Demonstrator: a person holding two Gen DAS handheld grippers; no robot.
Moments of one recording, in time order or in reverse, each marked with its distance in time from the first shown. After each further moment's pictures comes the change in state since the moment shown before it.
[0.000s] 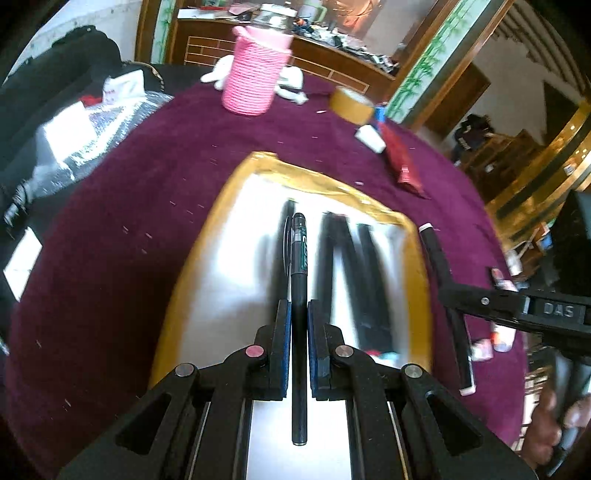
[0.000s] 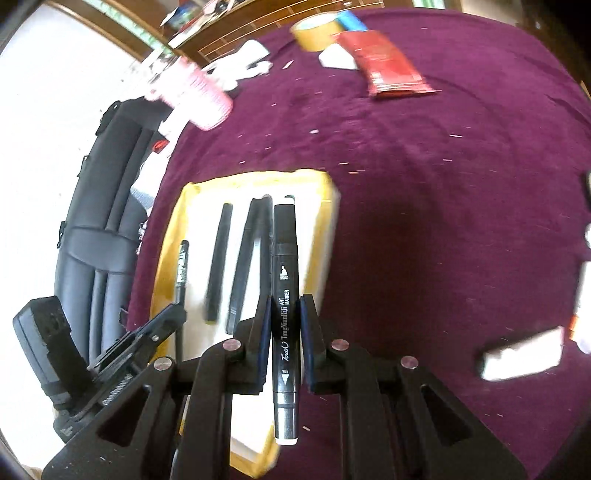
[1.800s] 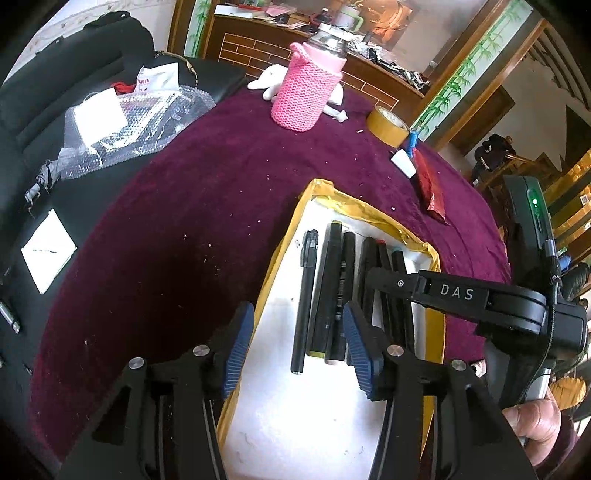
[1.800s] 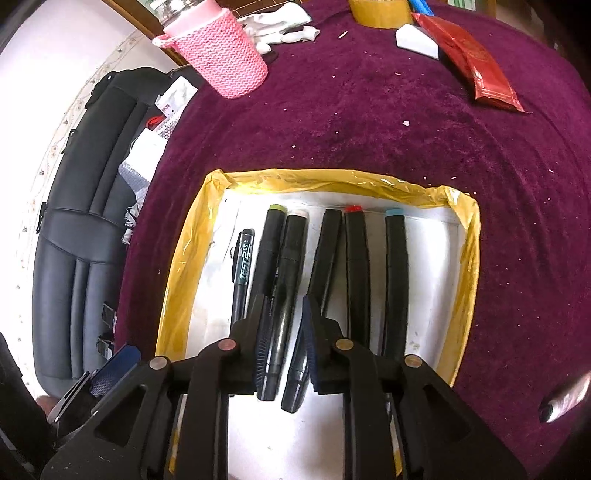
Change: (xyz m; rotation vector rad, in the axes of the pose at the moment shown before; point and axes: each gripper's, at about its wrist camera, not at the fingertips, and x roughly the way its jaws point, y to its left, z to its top) left arm -0.032 0.035 0.010 -0.096 -0.009 0.032; right arm 0.070 0.060 0.024 -0.060 0.045 -0.076
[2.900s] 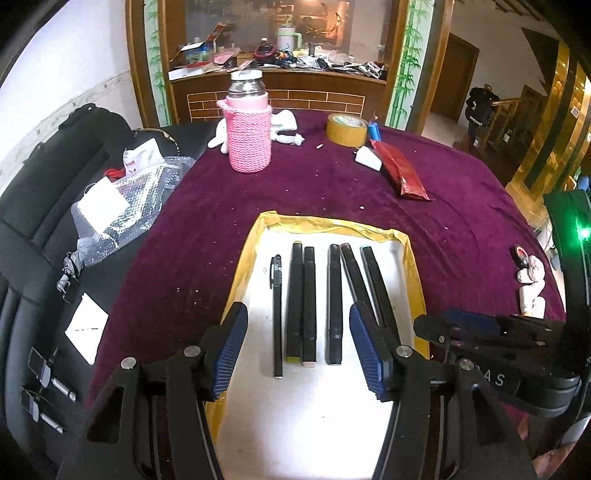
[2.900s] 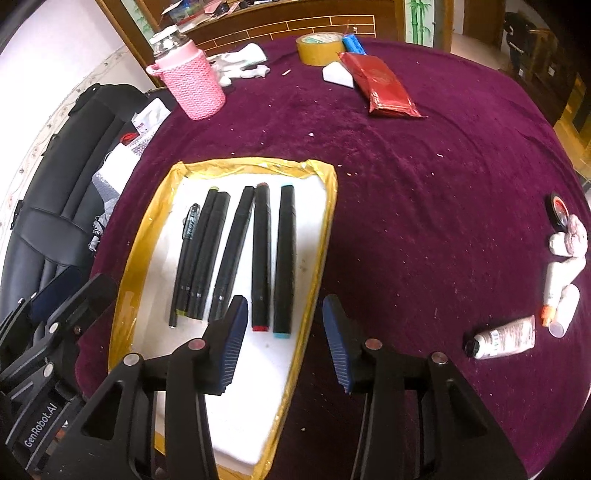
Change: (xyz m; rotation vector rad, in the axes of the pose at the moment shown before) left arm -0.024 -0.082 -0.018 0.303 -0.106 0.162; right arm -0.070 -0.032 -0.067 -0.015 -0.129 -0.174
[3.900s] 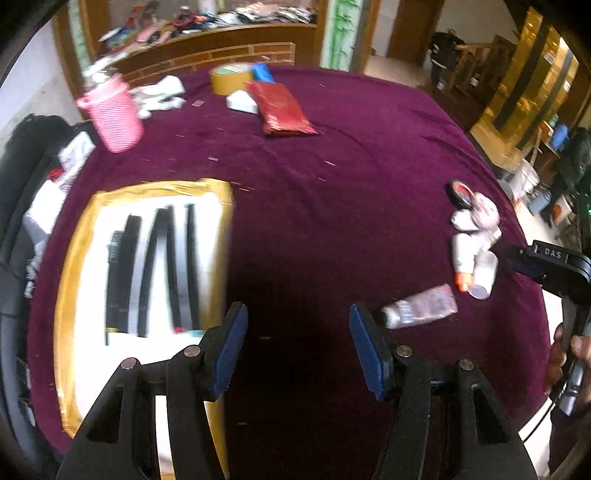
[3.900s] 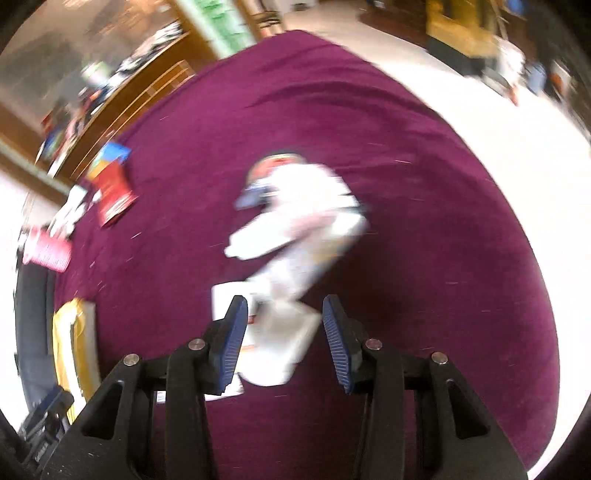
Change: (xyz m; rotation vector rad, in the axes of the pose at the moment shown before) left arm 0.030 -0.186 -0.010 0.131 0.204 -0.109; right arm -0.072 -0.359 -0.034 0.538 -0.107 -0.073
